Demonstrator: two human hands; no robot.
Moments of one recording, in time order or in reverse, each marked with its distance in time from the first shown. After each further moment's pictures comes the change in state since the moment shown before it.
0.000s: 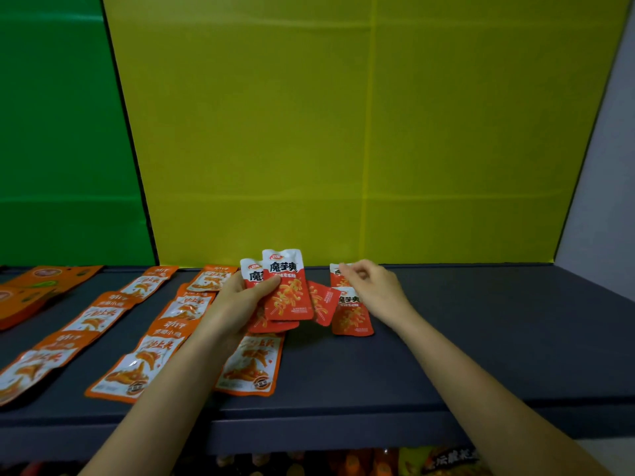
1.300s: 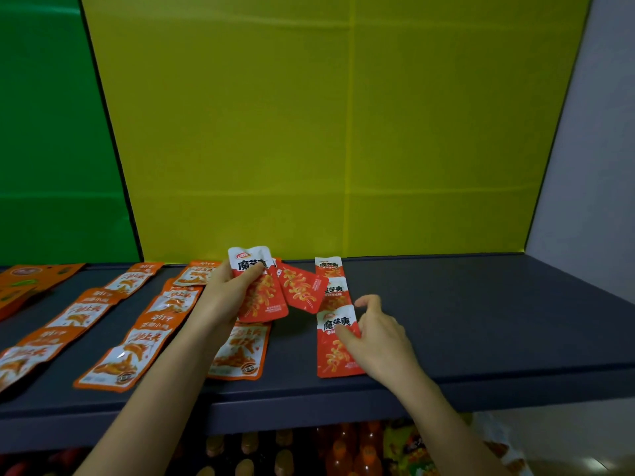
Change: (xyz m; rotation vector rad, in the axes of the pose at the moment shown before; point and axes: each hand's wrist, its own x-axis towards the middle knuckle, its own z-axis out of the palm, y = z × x) left_hand -0.010 0.003 0.007 0.034 0.042 0.089; right_hand -0.089 0.006 -0.005 -0.255 -0.037 0.090
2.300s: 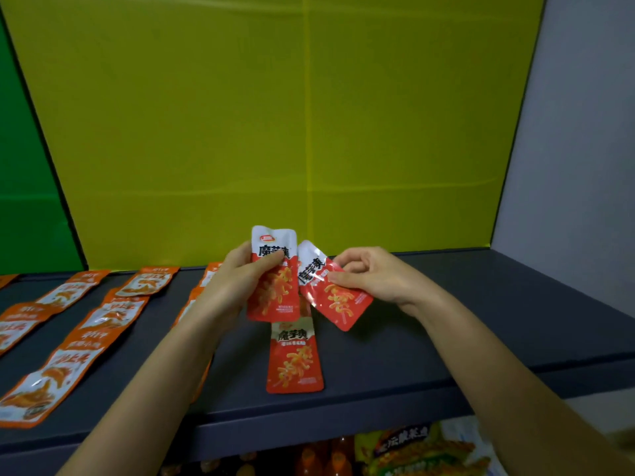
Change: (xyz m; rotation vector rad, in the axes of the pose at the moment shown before) left_hand 0.014 0.005 0.073 0.070 -0.211 0.043; right_hand 0.065 0.021 -0.088 0.502 -0.347 -0.099
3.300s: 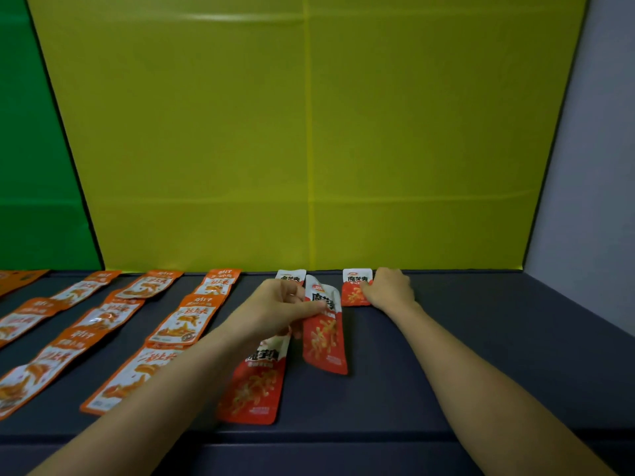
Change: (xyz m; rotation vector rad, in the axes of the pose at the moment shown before) left_hand 0.015 -0.023 0.062 0.431 -0.091 -0.088; right_hand 0.094 0.092 -0.046 -0.690 0.386 0.297
